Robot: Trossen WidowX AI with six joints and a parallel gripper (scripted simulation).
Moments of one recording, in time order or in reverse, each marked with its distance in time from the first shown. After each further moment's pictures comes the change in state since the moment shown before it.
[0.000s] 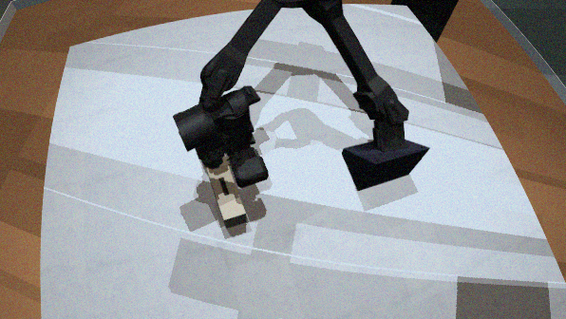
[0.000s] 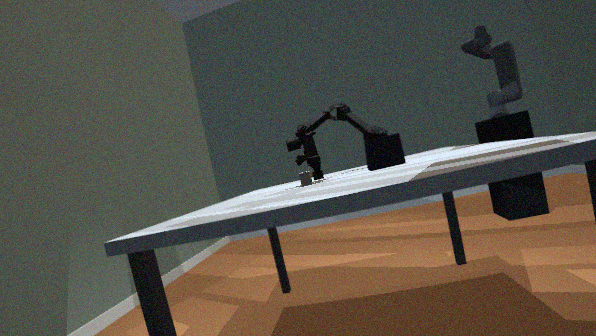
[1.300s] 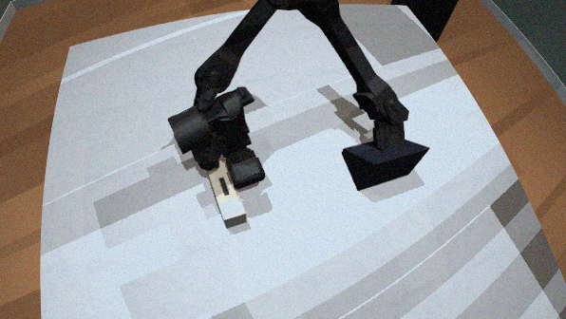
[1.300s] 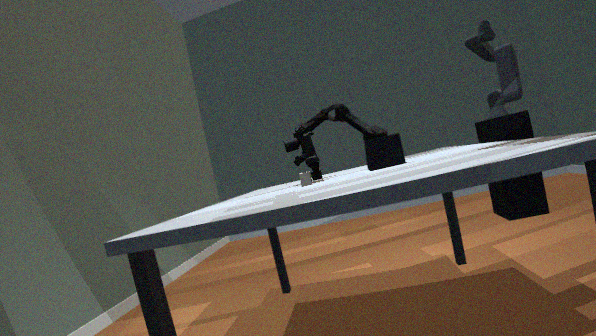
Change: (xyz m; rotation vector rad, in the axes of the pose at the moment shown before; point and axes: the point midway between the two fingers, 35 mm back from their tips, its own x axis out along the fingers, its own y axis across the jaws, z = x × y) arm -0.001 0.000 0.007 -0.016 0.019 0.002
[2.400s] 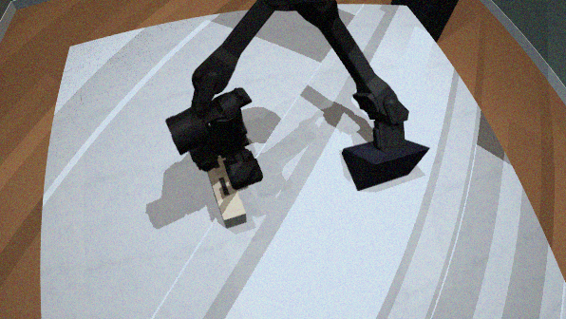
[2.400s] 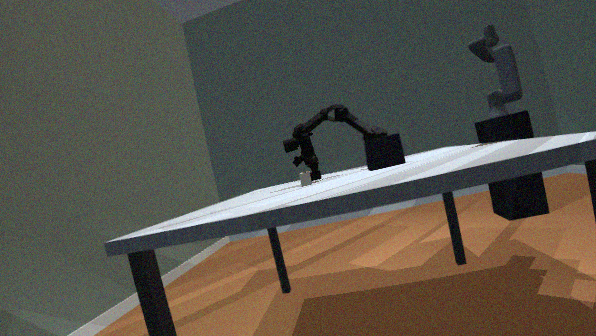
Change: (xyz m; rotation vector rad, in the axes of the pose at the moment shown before) arm 0.000 0.000 0.004 0.000 0.002 0.000
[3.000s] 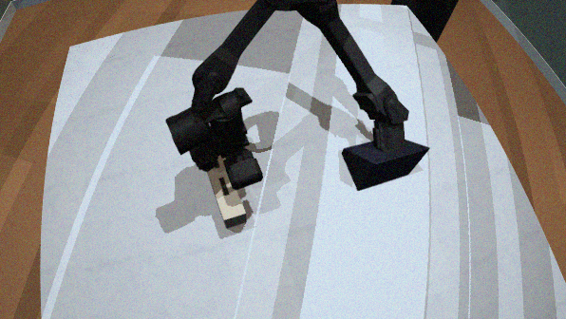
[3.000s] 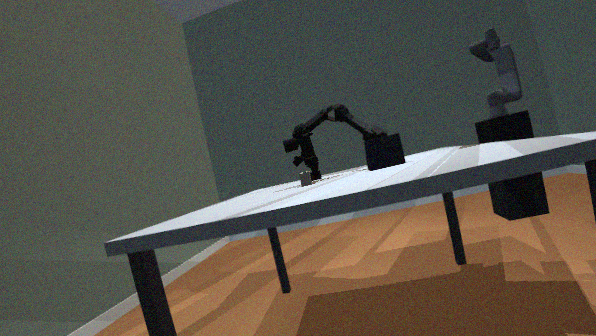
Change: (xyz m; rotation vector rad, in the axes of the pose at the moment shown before) arm 0.000 0.000 0.000 0.004 -0.004 0.001
